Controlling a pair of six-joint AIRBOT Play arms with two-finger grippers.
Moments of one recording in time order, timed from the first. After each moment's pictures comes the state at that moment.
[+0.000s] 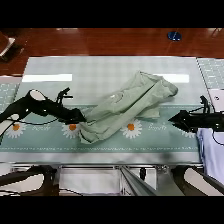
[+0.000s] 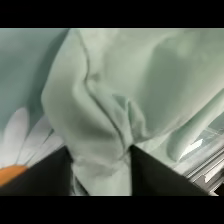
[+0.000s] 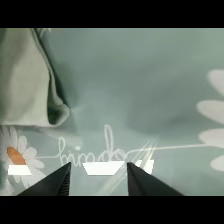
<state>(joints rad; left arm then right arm) -0.07 -1.41 0.77 0.82 -1.15 -1.18 -0.48 -1.13 0.57 -0.90 1.16 1.27</state>
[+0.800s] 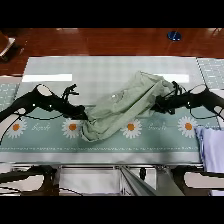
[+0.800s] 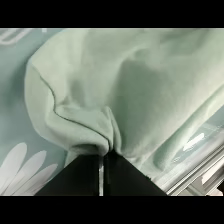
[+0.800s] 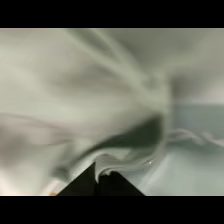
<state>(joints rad) -0.11 -1.45 0.88 0.81 -1.16 -1.19 -0.11 -1.49 0.93 -0.80 1.07 1.35</state>
